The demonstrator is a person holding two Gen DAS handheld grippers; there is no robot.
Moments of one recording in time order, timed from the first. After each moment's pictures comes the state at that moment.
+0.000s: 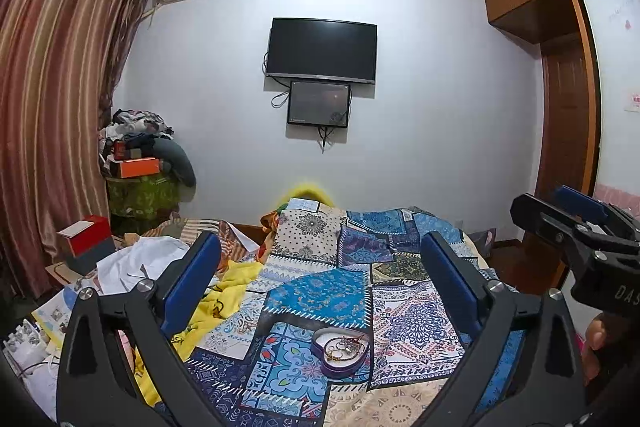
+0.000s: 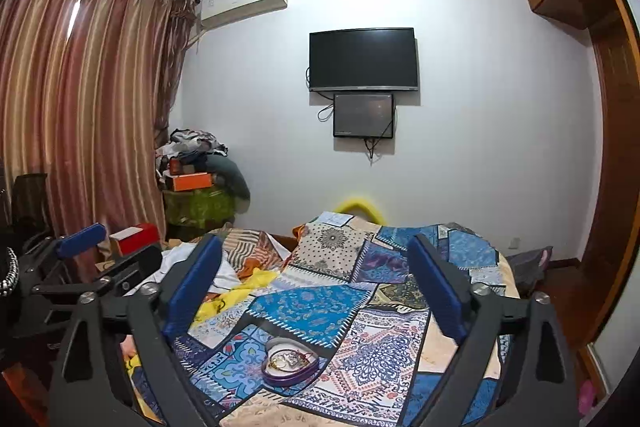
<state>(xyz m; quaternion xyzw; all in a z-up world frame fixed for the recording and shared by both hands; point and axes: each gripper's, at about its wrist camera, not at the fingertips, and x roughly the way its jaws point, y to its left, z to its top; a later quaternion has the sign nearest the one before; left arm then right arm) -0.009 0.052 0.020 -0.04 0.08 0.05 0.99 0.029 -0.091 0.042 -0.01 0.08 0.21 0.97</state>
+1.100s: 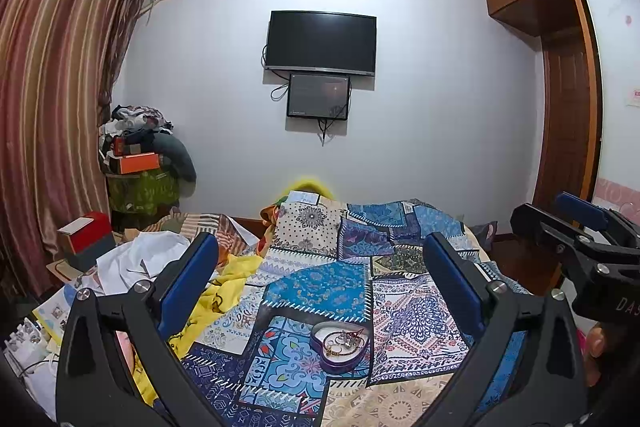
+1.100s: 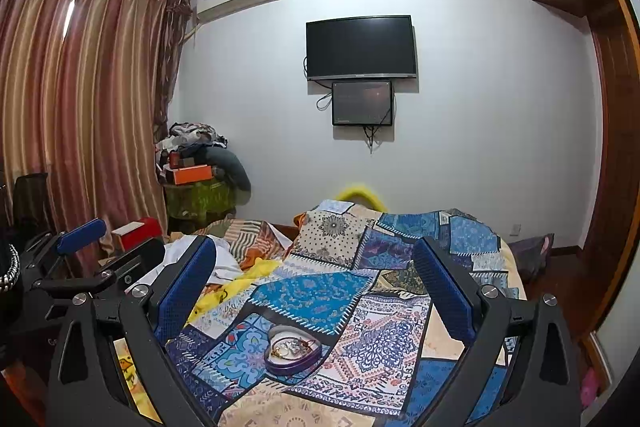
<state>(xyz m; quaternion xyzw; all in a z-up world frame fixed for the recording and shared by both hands) -0.001 0.047 0.014 -0.03 0.09 0.05 0.99 0.022 -0.102 0.033 -0.01 0.10 0.21 0.97</state>
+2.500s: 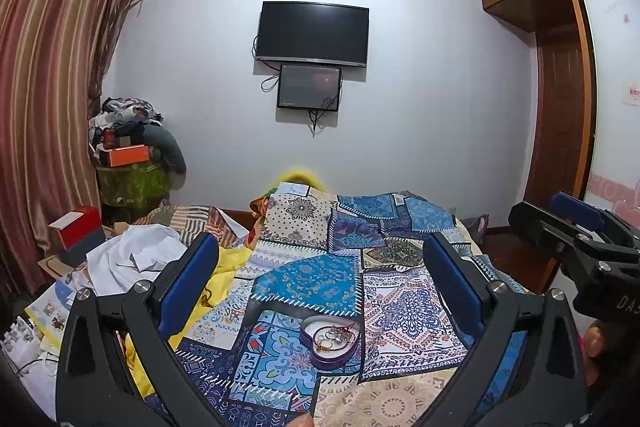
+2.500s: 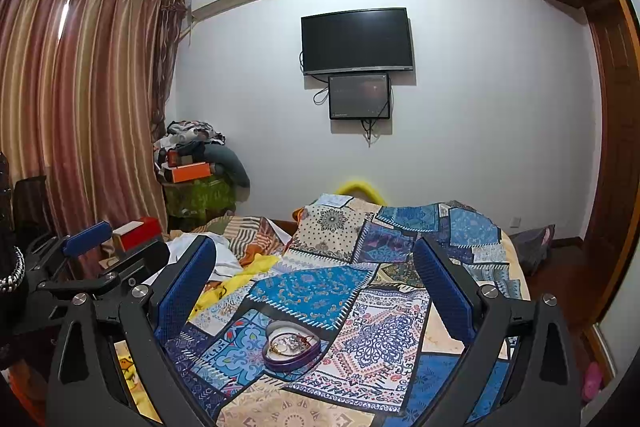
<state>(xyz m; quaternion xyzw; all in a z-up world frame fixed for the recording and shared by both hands) 0.008 0.049 0.009 -0.04 0.11 0.03 0.99 0.025 -0.104 0.033 0.00 0.11 0.21 0.97</state>
